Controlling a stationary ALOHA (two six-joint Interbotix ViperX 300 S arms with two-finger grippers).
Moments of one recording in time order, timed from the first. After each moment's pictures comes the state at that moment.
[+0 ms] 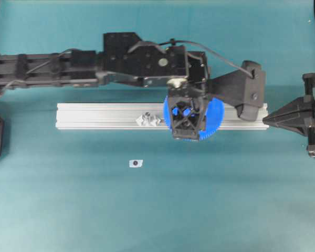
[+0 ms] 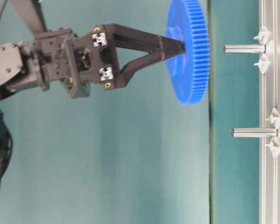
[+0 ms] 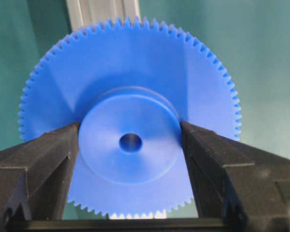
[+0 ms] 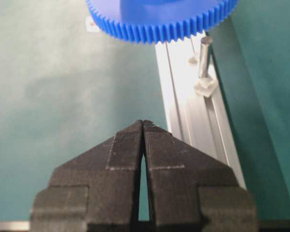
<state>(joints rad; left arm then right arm) 0.06 0.49 -0.52 0.02 1.29 0.19 -0.03 -1.02 1.30 0.03 0.17 0.12</state>
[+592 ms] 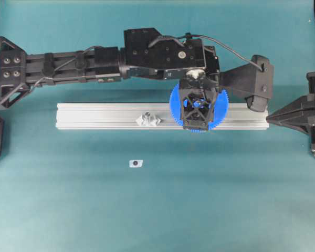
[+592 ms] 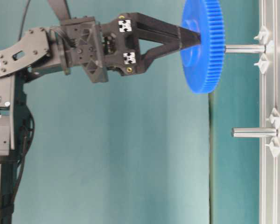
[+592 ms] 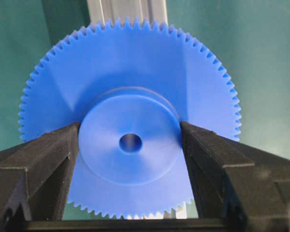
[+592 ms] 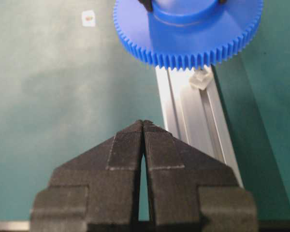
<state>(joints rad) 0.09 0.59 -0.62 0.02 1.32 0.22 -0.04 -1.06 1.30 0.03 0.23 0.12</state>
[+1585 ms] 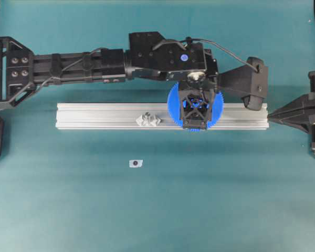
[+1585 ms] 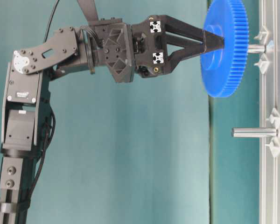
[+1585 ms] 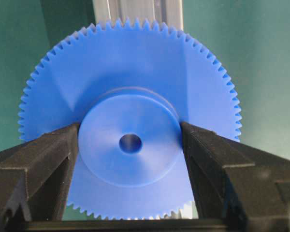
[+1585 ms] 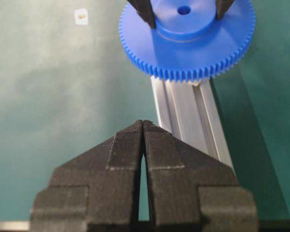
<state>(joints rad) 0.11 0.61 -0.56 0.02 1.26 0.21 -0.06 -1.08 1.31 0.02 0.23 0.12</state>
